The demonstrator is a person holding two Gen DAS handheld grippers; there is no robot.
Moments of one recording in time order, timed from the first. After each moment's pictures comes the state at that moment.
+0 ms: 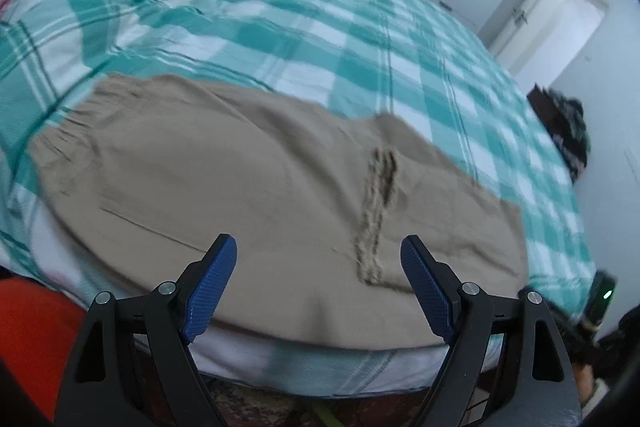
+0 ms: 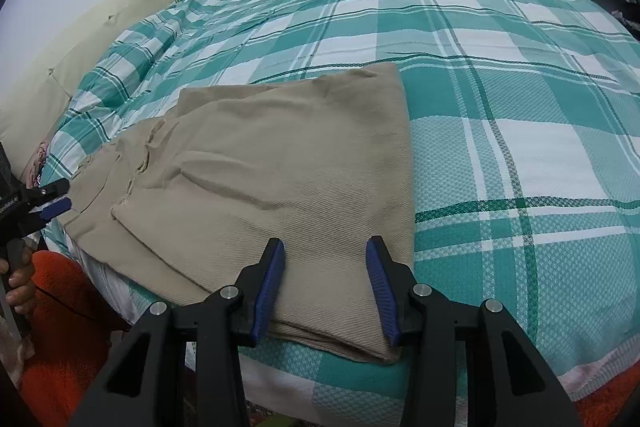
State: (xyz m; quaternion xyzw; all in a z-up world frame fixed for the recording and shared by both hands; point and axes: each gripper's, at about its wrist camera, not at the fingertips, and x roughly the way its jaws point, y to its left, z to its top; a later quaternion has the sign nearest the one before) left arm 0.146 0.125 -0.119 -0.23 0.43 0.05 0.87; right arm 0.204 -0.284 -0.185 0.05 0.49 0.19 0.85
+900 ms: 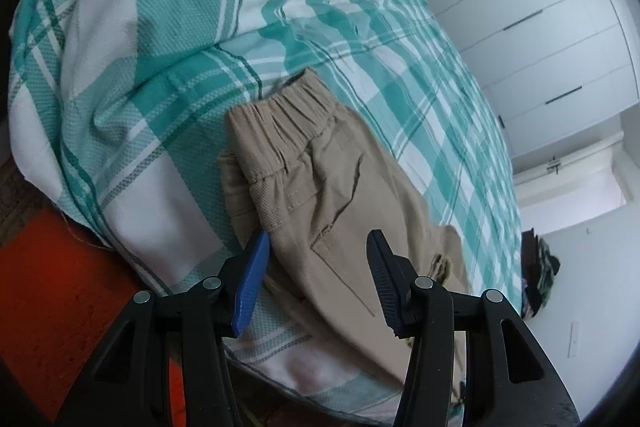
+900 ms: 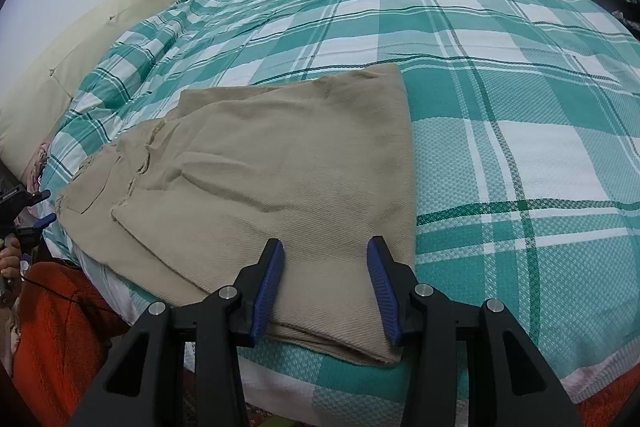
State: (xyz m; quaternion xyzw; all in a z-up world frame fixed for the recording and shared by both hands) left arm 0.089 0.267 -0.160 -0.46 0.39 0.15 0.79; right arm 0.207 -0.284 -0.186 0.06 0.49 0.20 0.85
